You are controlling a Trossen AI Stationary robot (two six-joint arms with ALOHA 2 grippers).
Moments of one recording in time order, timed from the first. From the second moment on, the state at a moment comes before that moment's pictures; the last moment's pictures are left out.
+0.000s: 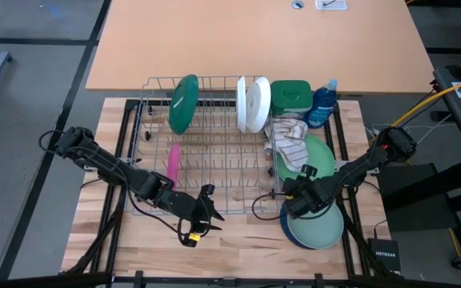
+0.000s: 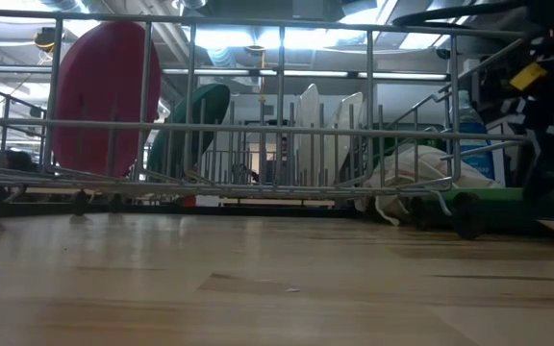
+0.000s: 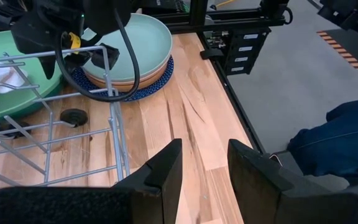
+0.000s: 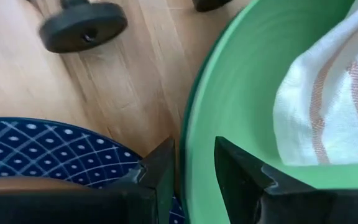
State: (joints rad) left arm -0.48 1.54 1.25 -0.24 -0.17 -0.17; right arm 0.53 1.46 0.79 -0.94 0.42 0.86
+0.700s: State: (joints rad) left arm -0.48 1.54 1.25 -0.24 -0.17 -0.17; right arm 0.53 1.46 0.76 -0.92 0.35 0.86
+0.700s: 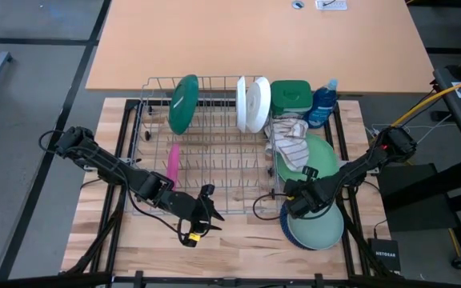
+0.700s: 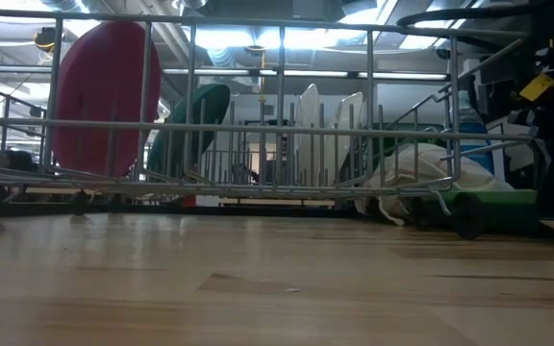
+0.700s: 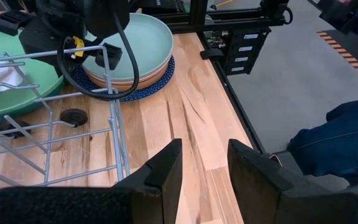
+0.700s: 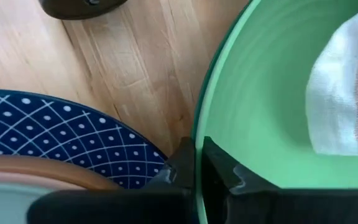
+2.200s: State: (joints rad) left arm -0.48 1.54 1.25 -0.24 -0.19 -0.17; right arm 0.53 1.45 1.42 -1.59 0.21 0.75
